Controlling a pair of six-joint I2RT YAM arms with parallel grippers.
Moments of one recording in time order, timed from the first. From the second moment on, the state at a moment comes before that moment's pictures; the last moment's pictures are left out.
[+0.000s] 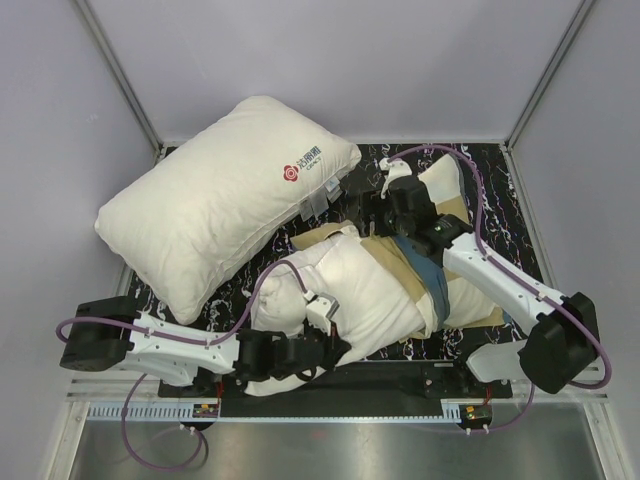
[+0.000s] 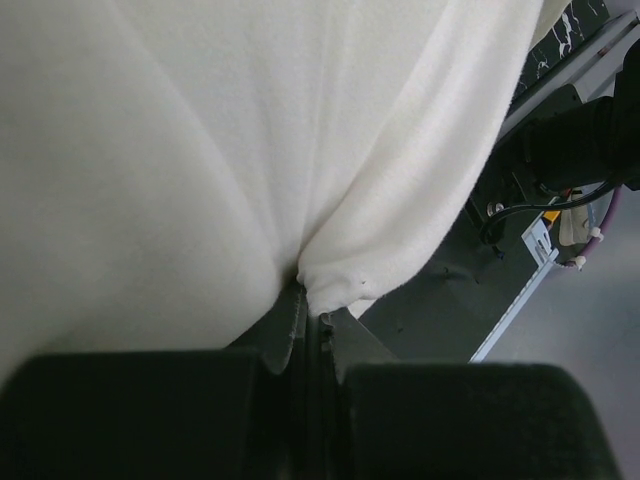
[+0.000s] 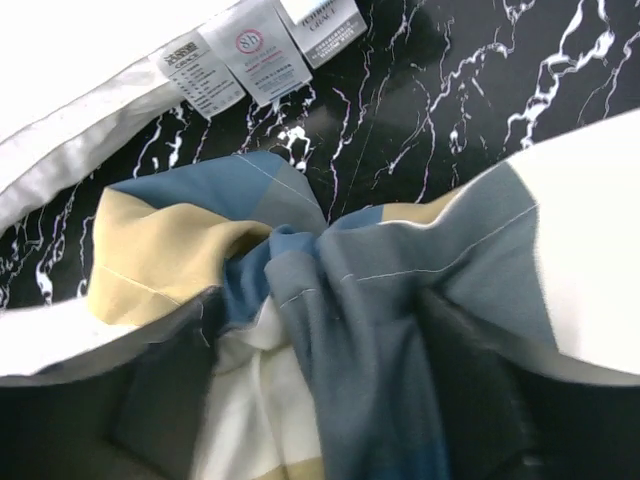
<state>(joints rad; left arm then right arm) -1.57 1.22 0.48 0.13 -0.50 -0.90 0.58 1.33 1.09 -0.33 0.08 0.30</state>
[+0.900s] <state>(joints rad) -1.59 0.77 0.45 -0.21 -0.63 -1.16 0.34 1.24 1.19 -0.70 0.26 0.34</state>
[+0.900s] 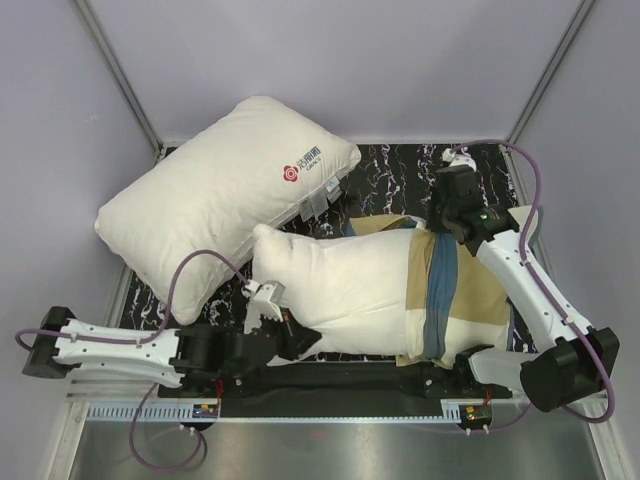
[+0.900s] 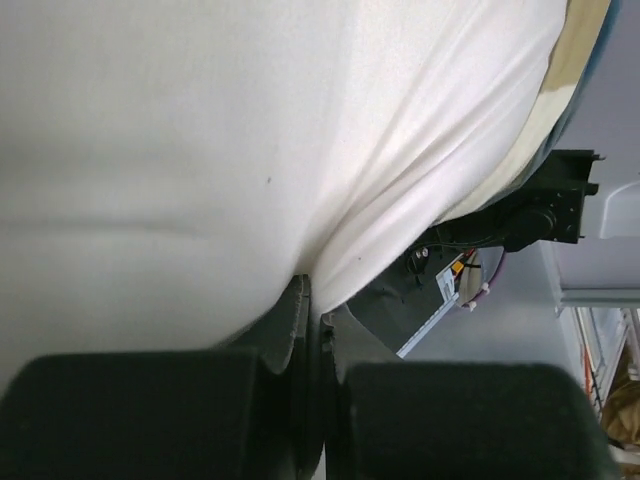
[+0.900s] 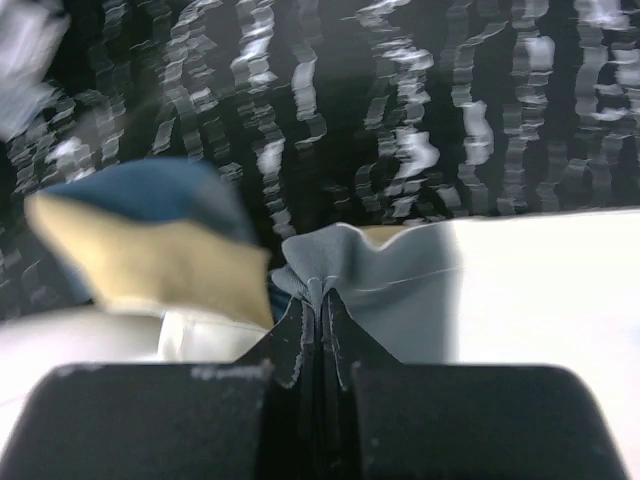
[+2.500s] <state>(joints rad) -1.30 1.38 1.16 -0.35 -0.52 -0.40 0.10 1.12 0.89 -0.40 -0.02 0.46</state>
